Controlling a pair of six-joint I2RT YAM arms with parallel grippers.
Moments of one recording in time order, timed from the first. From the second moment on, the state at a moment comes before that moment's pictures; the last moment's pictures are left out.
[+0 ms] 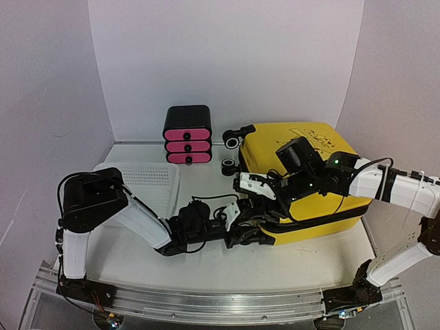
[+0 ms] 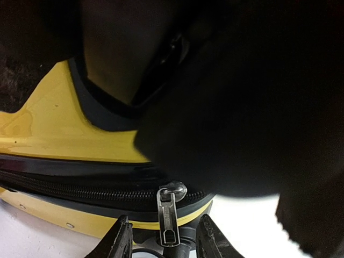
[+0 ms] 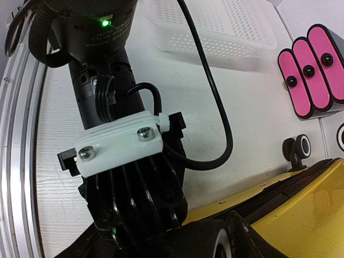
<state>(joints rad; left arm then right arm) -1.15 2.06 0.91 1.04 0.16 0.09 0.88 1.38 1.11 -0.56 -0.24 -0.63</state>
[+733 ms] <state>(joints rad) -1.15 2.12 0.86 1.18 0.10 0.04 0.89 1.37 1.10 -0.53 -0.24 -0.59</state>
